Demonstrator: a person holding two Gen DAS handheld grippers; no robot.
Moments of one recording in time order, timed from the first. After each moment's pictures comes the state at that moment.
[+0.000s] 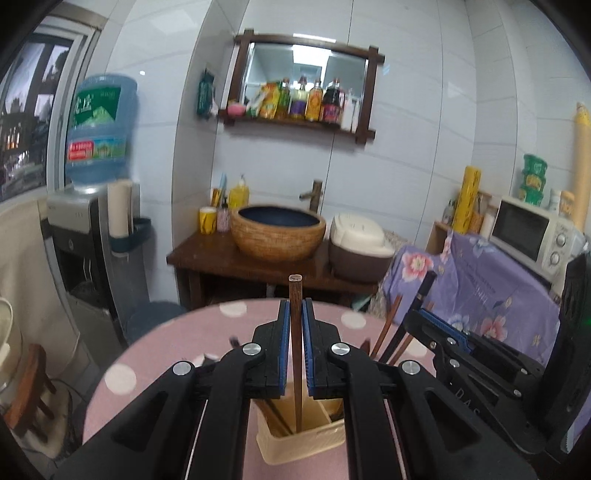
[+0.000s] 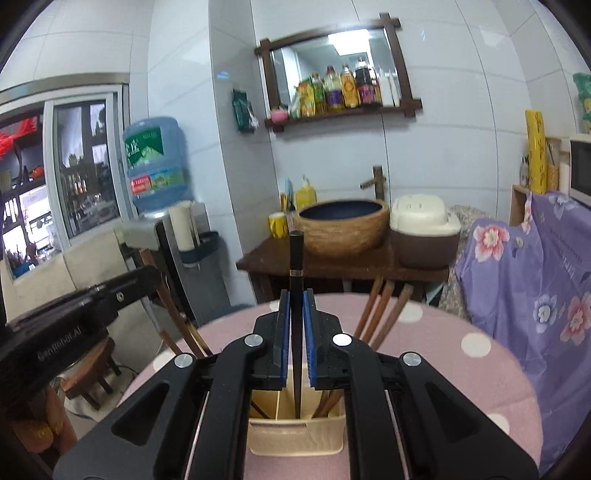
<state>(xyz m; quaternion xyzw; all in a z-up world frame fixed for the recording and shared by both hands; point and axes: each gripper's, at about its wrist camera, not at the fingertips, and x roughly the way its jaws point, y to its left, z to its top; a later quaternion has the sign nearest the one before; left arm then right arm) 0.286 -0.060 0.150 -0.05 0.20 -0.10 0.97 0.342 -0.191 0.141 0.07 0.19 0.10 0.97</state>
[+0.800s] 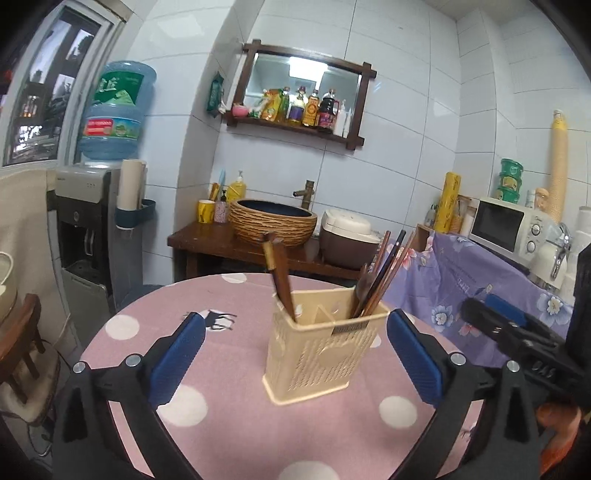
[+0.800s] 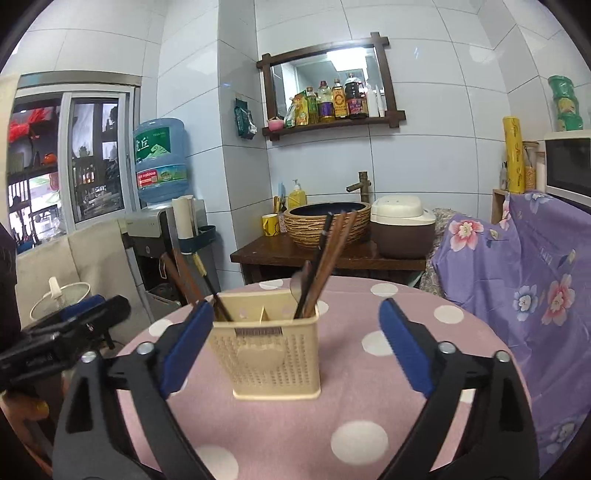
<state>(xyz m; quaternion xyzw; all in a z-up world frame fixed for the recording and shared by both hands) 0.189 -0.008 0.082 -0.07 0.15 -0.13 0.98 0.203 -0.225 0.090 0.04 0.14 0.08 0.99</state>
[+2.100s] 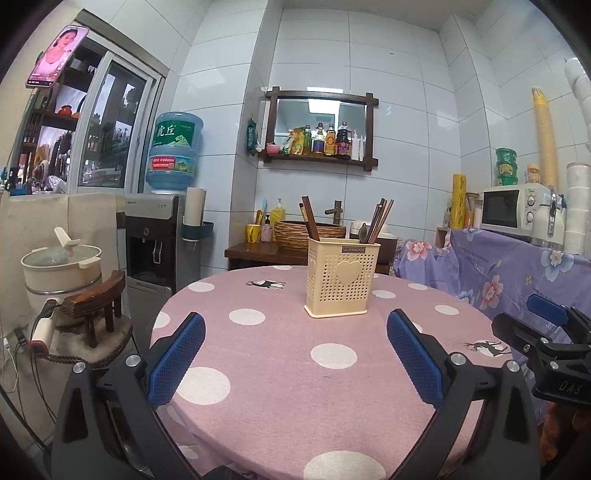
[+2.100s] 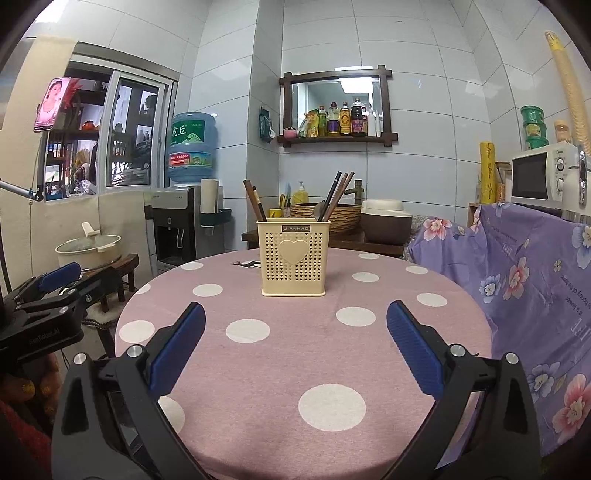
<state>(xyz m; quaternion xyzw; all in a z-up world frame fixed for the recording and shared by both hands) -0.011 0.000 0.008 -0.03 0.08 -0.05 1.00 -0.013 -0.199 0.015 0.00 0.10 0.07 0.99</state>
